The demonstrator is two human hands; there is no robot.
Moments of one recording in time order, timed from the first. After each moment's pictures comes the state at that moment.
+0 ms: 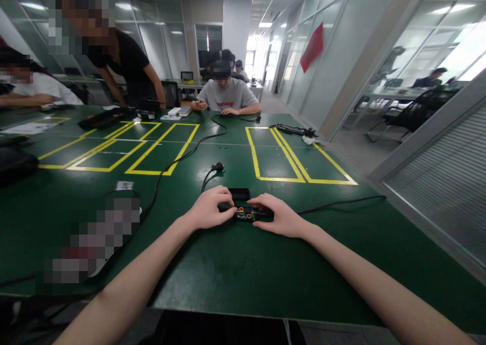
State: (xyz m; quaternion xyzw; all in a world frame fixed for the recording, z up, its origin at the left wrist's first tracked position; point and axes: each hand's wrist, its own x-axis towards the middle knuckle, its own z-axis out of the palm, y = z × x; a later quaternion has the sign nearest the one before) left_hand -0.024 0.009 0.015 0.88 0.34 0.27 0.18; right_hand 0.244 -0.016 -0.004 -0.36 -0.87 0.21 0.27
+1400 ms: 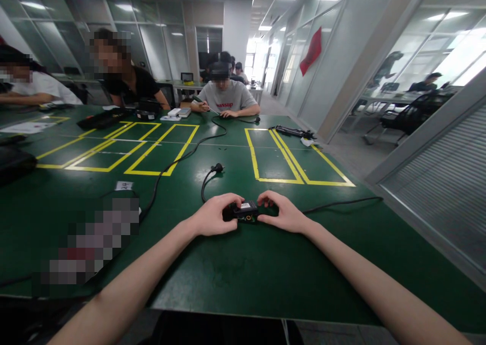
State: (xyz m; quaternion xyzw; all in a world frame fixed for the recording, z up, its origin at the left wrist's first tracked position) left_hand -0.012 -0.004 0.018 0.86 0.31 0.28 0.29; right_hand 0.260 -0.006 -0.007 -0.40 -0.84 0.21 0.29
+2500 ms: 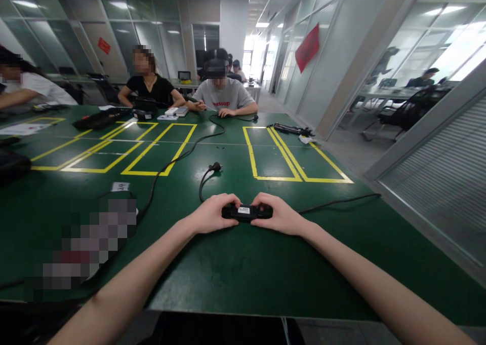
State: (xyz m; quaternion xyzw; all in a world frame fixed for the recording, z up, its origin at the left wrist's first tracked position) left_hand -0.014 0.001 0.016 0.87 0.34 0.21 0.28; right_hand 0.244 -0.015 0.005 -0.40 -0.84 0.24 0.27
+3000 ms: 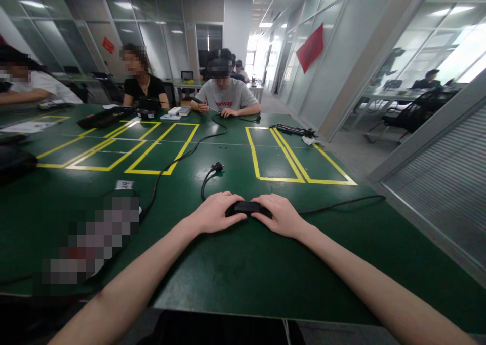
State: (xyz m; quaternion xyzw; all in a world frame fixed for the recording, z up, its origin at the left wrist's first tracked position) left_hand -0.011 0.002 0.016 0.92 0.33 0.18 0.14; right_hand 0.239 -0.016 -0.003 -0.38 -0.89 0.07 0.25
